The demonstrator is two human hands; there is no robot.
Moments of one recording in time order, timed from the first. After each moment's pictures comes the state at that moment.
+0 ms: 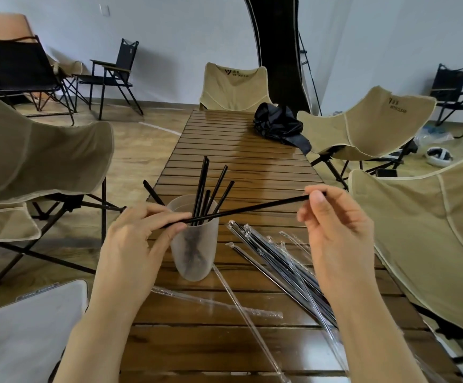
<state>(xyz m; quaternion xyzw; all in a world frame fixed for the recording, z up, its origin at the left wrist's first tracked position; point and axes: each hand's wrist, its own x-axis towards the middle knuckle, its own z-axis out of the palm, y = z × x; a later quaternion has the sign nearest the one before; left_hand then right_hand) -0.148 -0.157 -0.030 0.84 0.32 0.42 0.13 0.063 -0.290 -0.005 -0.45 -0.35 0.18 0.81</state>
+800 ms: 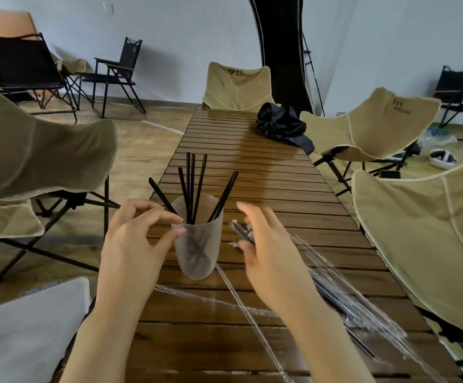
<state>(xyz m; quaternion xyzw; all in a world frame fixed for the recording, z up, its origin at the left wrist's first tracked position) -0.148 -0.154 -0.038 0.80 0.41 0.42 0.14 0.015 -0.263 -0.030 -0.75 -0.58 0.00 0.32</state>
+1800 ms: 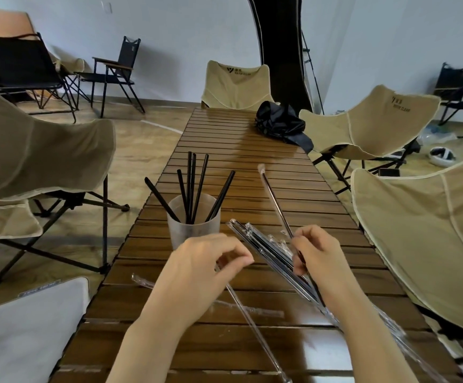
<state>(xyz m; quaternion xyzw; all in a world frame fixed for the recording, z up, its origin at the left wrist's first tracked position) -0.104 -0.195 -0.036 0.90 0.21 0.27 0.26 0.087 -0.288 -0.056 -0.72 -0.29 0.27 0.57</state>
